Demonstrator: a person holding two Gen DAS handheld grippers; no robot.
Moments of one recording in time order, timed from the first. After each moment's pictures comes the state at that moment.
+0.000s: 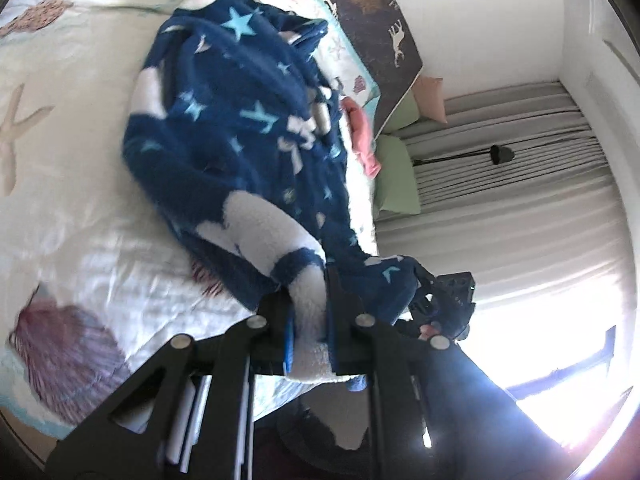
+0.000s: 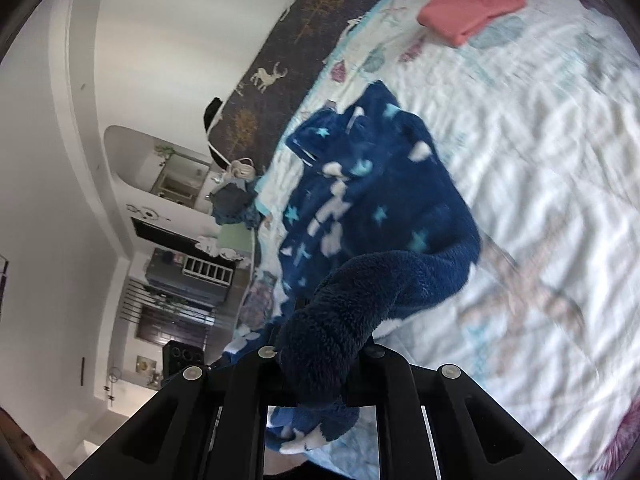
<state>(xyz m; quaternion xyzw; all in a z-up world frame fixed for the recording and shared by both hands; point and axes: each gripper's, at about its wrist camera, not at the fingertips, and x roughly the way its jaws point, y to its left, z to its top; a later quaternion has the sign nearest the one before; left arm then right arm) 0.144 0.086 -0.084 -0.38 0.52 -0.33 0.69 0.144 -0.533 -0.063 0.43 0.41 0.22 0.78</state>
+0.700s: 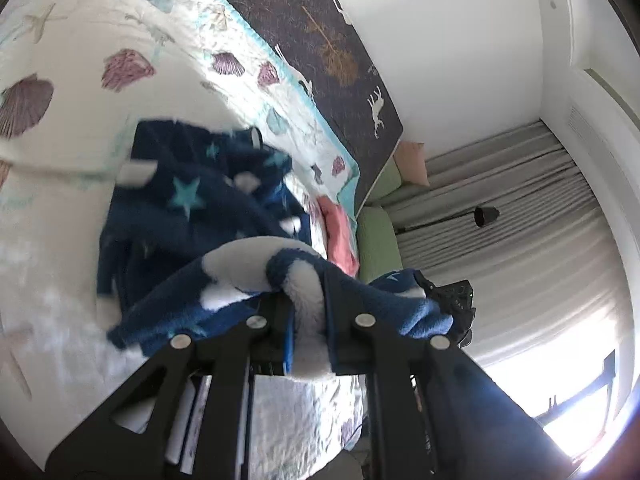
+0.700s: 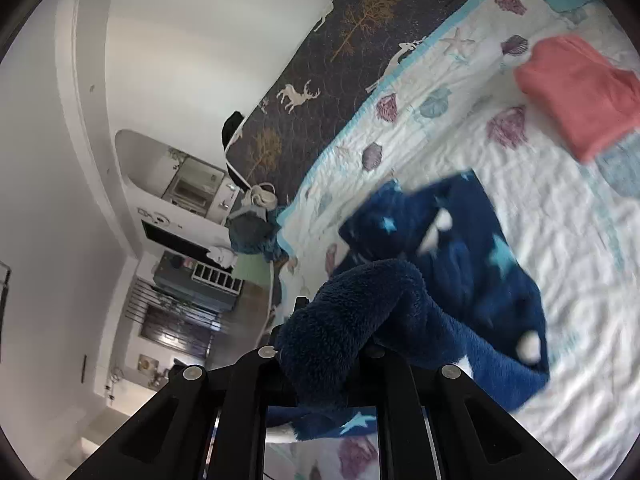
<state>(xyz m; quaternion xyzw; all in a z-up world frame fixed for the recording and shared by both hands) 0.311 0.109 -0.018 -0.41 0.43 -0.31 0.74 0.357 -0.519 0.020 0.41 0.39 0.23 0.79</state>
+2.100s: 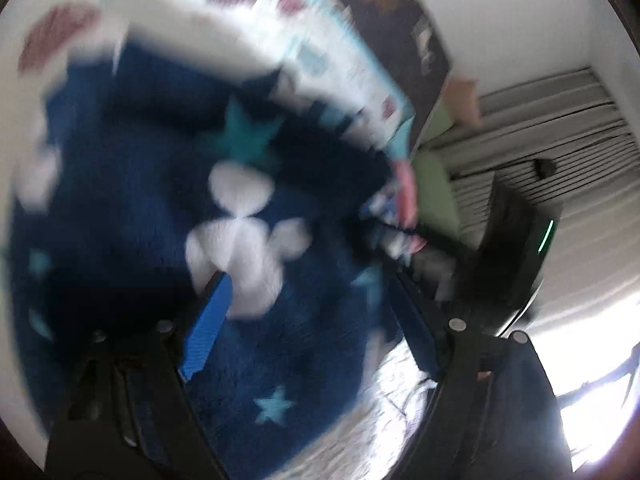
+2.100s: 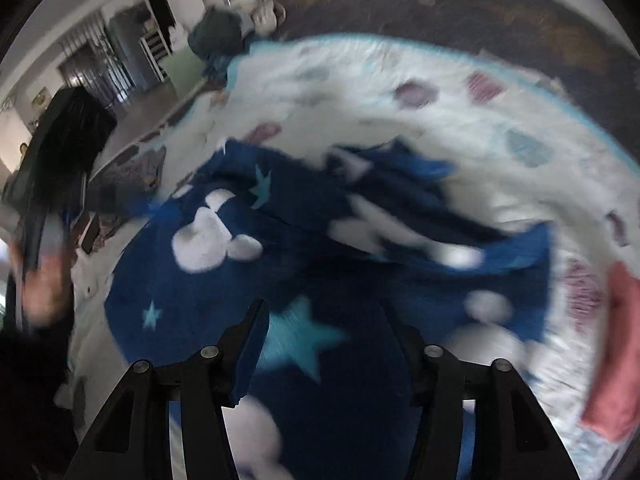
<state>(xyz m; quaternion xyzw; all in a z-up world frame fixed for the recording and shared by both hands) 0.432 -0.005 -0.124 -0.29 0.55 -0.31 0.72 0.503 -0.327 -0.080 -0.07 0.53 0.26 0.80</state>
